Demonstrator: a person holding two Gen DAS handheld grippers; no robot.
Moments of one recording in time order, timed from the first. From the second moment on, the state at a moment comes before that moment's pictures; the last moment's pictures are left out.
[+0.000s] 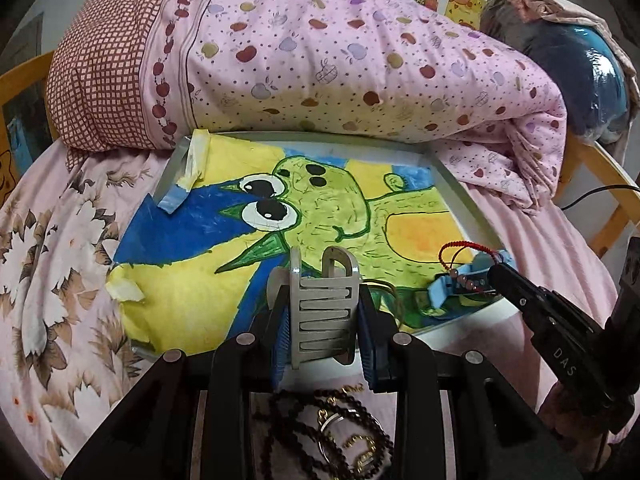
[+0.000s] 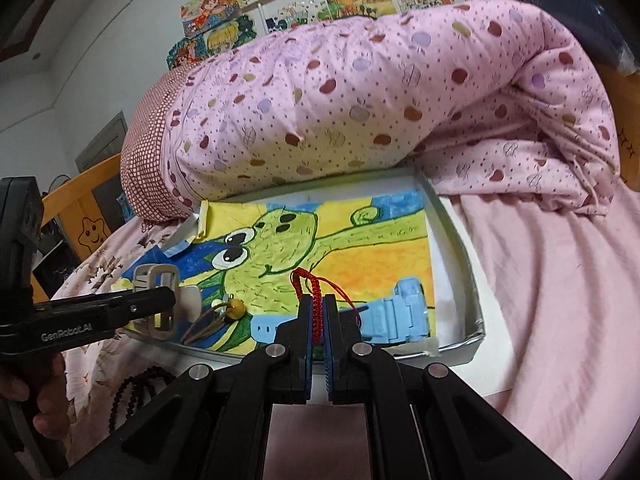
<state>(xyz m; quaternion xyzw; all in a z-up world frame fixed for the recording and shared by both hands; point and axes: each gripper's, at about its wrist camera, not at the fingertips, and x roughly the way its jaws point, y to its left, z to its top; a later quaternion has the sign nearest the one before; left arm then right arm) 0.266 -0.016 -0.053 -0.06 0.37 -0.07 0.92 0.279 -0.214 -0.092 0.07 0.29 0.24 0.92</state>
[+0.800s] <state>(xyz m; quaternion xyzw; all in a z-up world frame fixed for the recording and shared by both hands) 0.257 0.002 -0.047 -0.13 0.38 -0.03 0.92 0.265 -0.224 -0.054 0.04 0.25 0.21 0.94</state>
